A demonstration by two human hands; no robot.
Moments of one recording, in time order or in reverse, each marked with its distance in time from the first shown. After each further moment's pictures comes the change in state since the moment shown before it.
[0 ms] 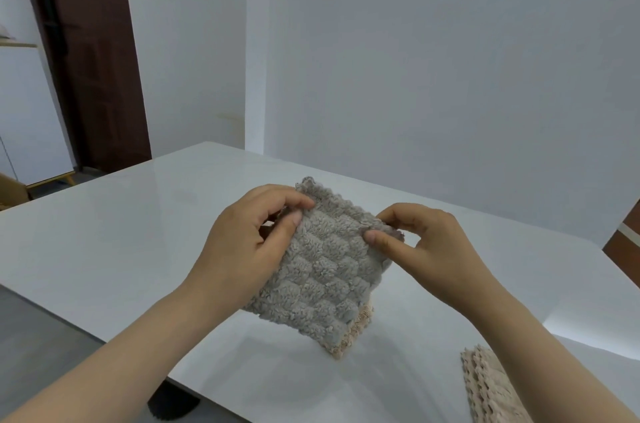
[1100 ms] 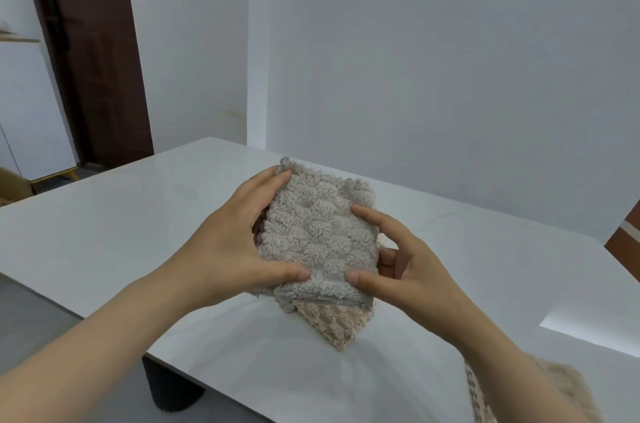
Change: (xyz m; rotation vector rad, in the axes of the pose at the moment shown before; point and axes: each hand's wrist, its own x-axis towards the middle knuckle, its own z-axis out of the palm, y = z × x) left_hand -0.001 -0.022 -0.021 0.115 -0.295 -0.113; right_hand -0.025 0.006 0.032 0.584 -0.243 0.147
